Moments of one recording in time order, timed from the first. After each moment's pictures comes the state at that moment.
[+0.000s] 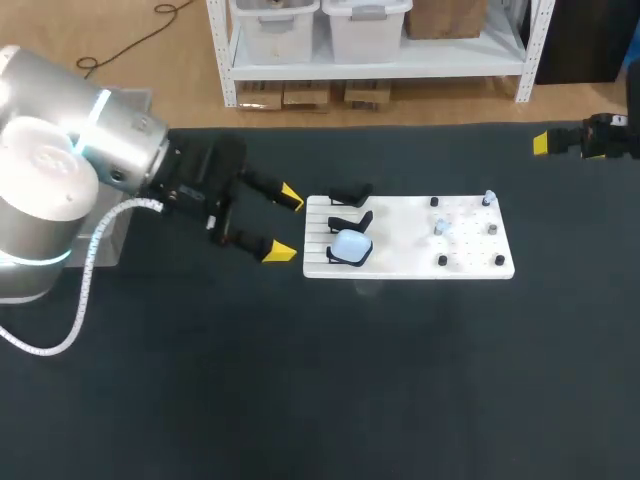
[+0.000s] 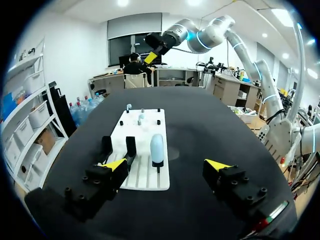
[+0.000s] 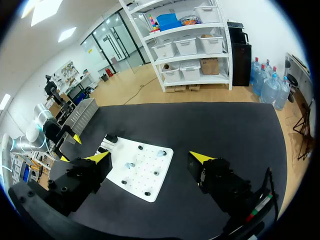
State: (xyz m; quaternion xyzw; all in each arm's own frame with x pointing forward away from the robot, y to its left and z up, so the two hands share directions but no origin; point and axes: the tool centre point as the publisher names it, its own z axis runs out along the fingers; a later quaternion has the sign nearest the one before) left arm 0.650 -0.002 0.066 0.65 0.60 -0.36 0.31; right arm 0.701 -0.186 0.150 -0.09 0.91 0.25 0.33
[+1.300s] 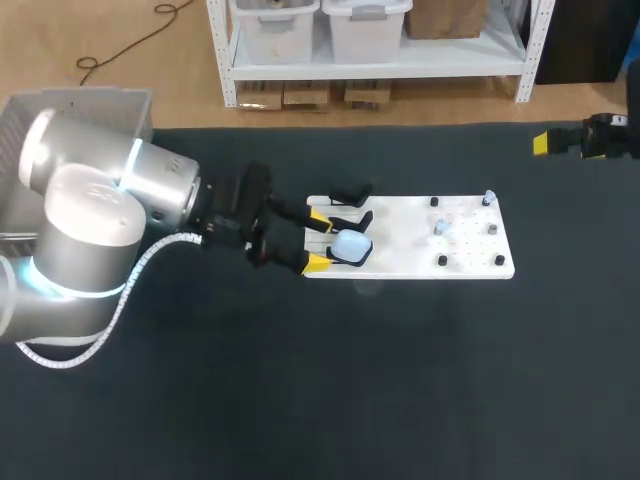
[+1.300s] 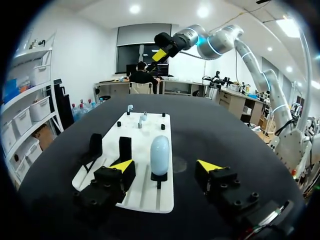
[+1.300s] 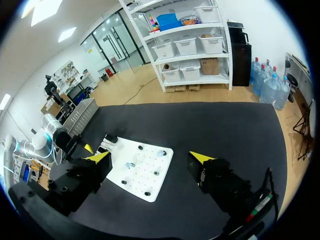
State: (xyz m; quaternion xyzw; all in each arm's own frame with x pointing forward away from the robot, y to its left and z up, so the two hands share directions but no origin) left arm 0.652 -0.046 0.030 0.59 0.60 -0.40 0.35; right arm 0.701 -0.186 0.150 -0.09 0.91 0.25 0.33
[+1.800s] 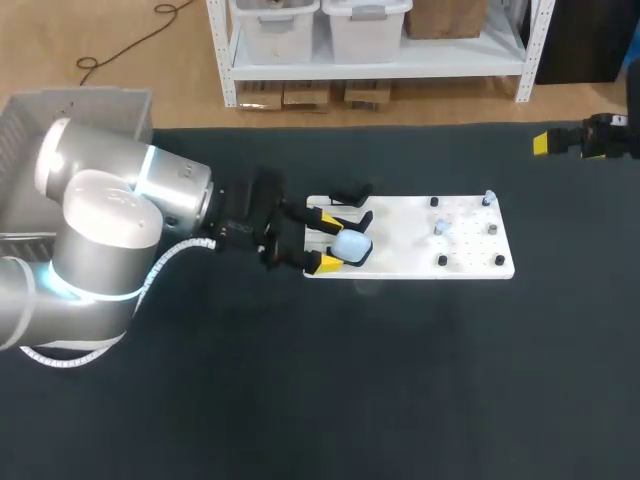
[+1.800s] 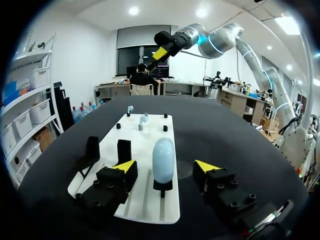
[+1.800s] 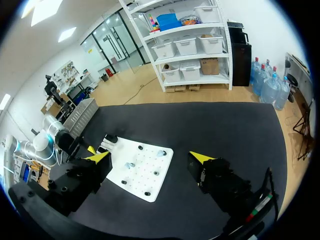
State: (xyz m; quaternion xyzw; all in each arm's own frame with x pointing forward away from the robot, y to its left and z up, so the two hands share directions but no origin) left arm 0.656 -0.062 0.022 0.59 0.60 -0.40 0.36; right arm 0.701 -0.186 0.150 -0.09 0.91 0.25 0.33
